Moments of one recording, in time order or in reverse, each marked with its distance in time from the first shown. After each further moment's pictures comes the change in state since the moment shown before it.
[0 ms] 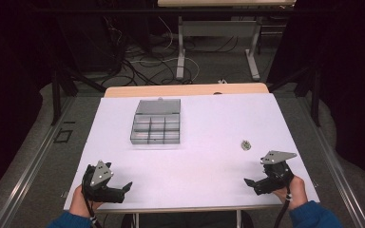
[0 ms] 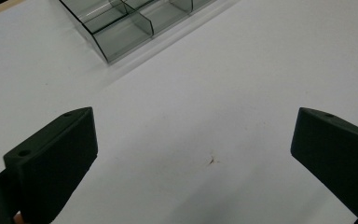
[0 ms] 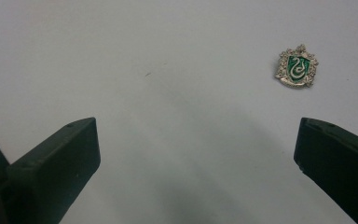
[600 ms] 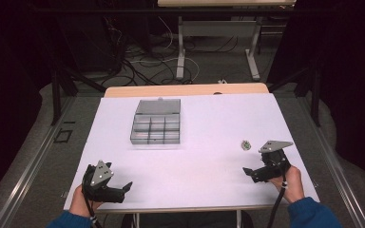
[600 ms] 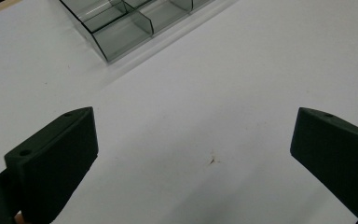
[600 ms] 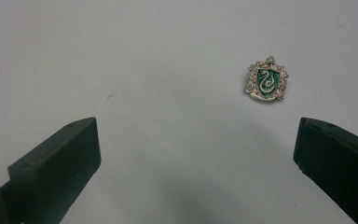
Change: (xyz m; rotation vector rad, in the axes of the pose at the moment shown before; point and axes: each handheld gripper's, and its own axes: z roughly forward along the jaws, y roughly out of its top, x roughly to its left) left arm 0.000 0.000 0.001 -0.004 0.005 0.000; right arm -0.022 0.016 0.016 0.016 -0.036 0.046
